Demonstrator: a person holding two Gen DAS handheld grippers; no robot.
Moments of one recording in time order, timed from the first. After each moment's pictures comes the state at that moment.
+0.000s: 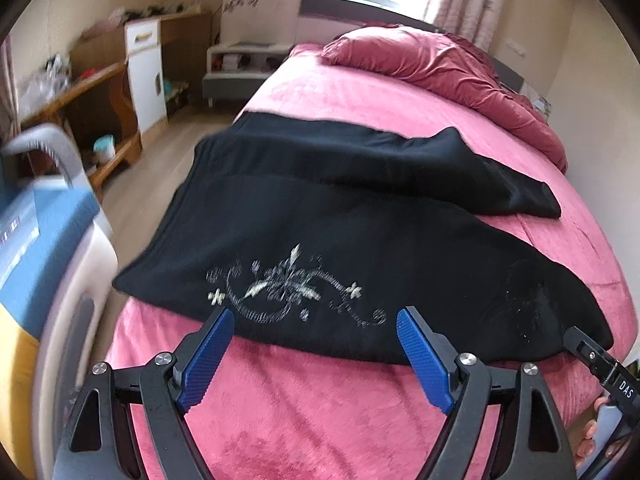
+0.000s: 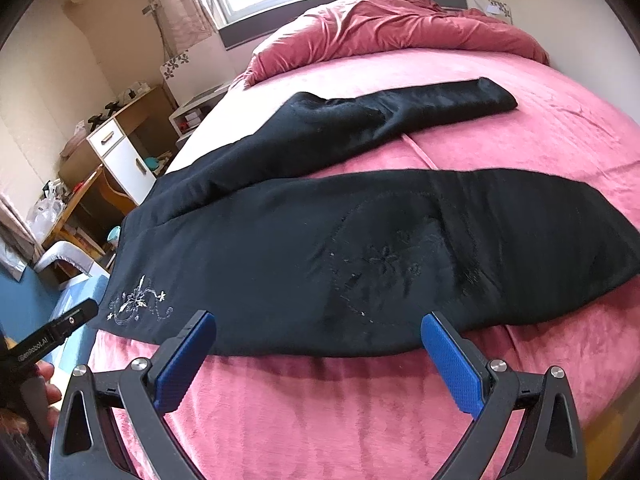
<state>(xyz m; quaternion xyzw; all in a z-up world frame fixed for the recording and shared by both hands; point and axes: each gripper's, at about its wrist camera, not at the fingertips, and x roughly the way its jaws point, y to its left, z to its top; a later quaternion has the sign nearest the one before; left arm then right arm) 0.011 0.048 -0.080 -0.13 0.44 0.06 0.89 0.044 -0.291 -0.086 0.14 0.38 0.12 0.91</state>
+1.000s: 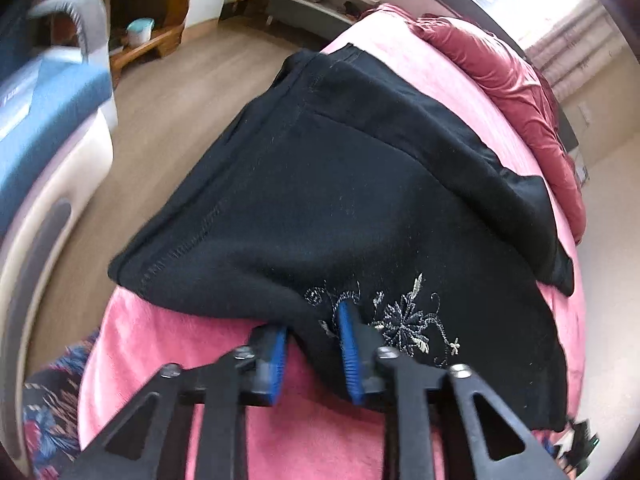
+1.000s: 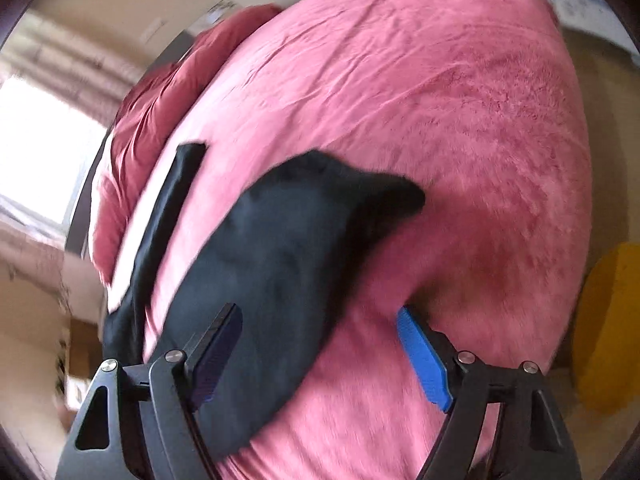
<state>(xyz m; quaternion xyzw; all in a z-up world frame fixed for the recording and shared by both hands) 0.061 0.153 -0.145 -0.29 0.49 0.08 0.81 0.043 -0.604 -0.179 0.50 0.33 -0.13 0.79</state>
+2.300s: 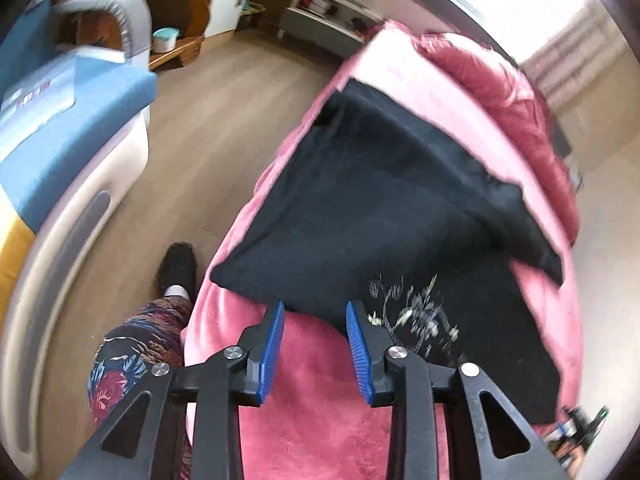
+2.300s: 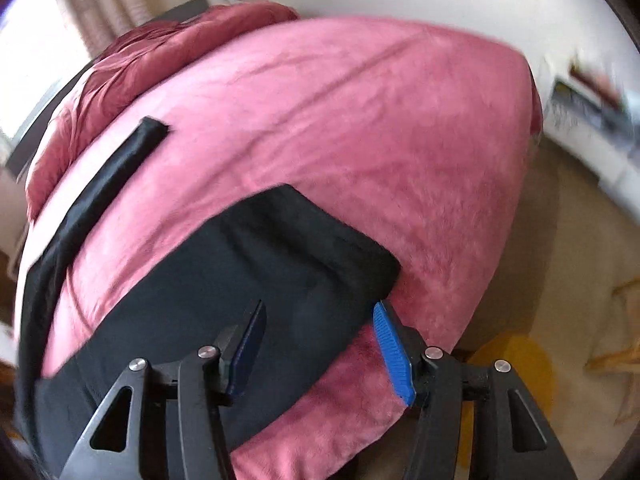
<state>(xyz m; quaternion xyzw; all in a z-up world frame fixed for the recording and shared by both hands) -0.027 0.197 -0.112 -0.32 0.47 0.09 0.82 0.032 -0.609 -0.127 0.28 0.40 -0.22 0.85</state>
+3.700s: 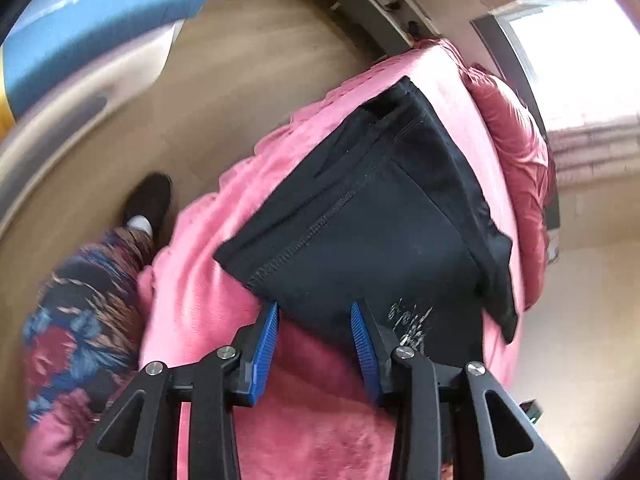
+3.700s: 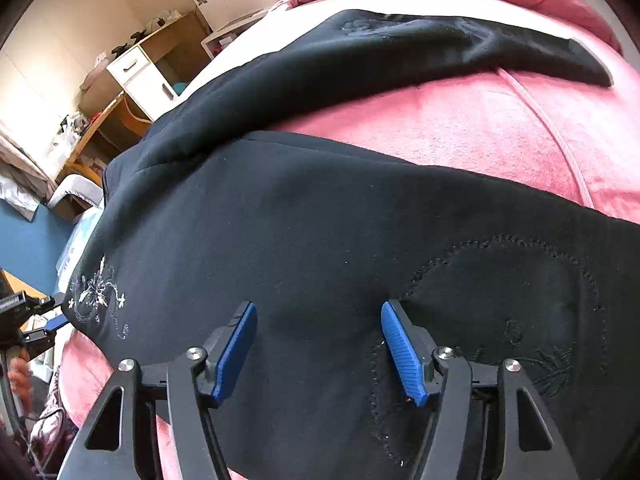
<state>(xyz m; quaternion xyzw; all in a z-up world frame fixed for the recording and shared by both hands) -0.033 0.222 -0.159 -0.49 0.46 0.09 0.73 0.125 -0.268 -0.136 0.08 0.47 0.21 0.85</state>
